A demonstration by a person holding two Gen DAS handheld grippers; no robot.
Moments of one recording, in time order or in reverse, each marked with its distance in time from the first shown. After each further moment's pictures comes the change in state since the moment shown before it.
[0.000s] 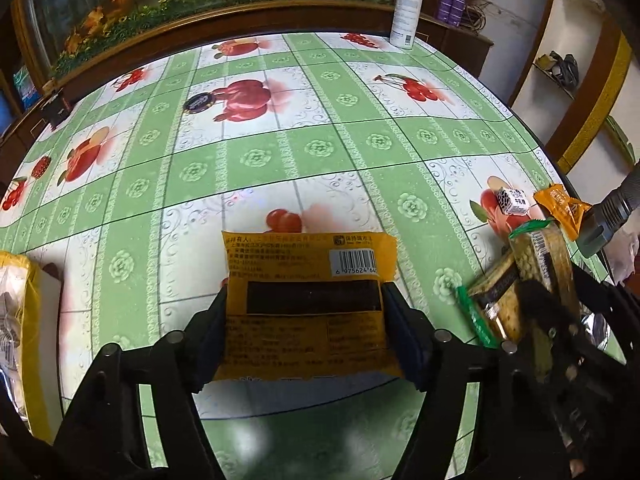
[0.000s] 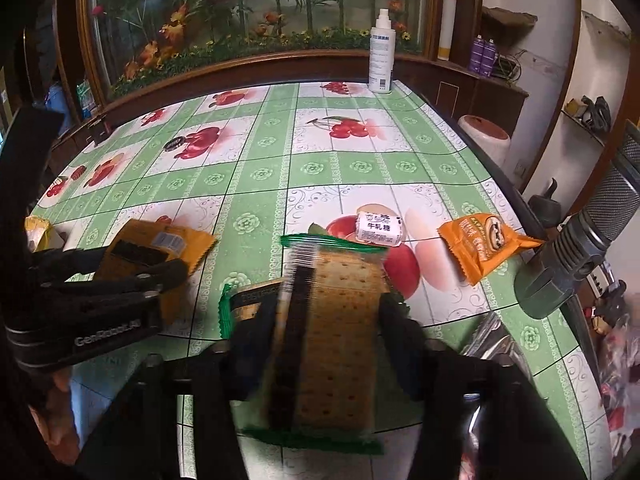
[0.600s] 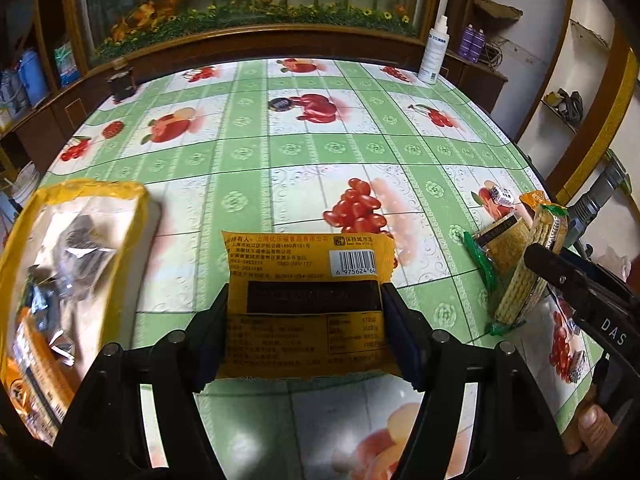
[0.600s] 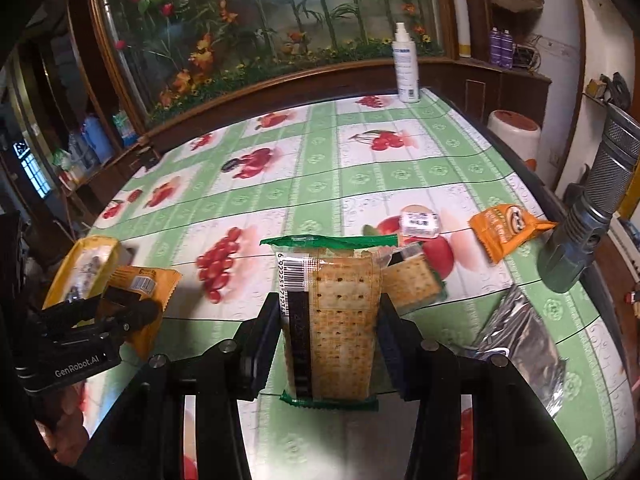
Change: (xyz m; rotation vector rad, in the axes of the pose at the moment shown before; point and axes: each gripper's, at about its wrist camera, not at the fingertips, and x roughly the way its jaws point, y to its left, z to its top) left arm -0.077 0.056 -0.052 -0.106 -0.083 0.028; right arm -0.045 0.004 -0.009 0.063 -0.038 0.214
